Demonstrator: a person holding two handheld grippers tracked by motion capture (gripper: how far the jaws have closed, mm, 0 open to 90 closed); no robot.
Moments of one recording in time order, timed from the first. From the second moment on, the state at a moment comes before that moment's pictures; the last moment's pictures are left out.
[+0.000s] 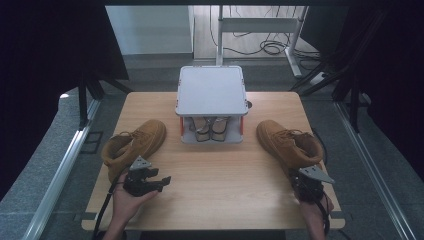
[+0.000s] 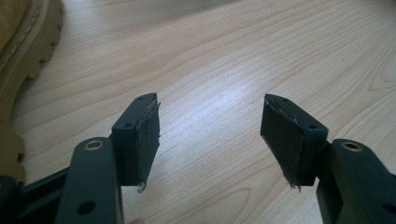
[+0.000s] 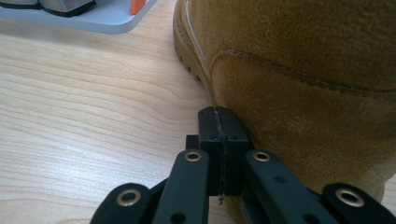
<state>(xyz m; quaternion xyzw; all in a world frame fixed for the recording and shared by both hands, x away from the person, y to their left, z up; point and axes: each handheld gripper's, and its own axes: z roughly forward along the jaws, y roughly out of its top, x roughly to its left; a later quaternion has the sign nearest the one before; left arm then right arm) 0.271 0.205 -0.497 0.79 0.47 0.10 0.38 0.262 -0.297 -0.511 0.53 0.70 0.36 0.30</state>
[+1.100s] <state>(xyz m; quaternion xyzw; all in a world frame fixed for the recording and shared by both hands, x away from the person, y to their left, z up) 0.270 0.206 -0.496 0.79 0.46 0.11 0.38 0.255 -0.271 -0.489 0.48 0.71 0.42 0.30</state>
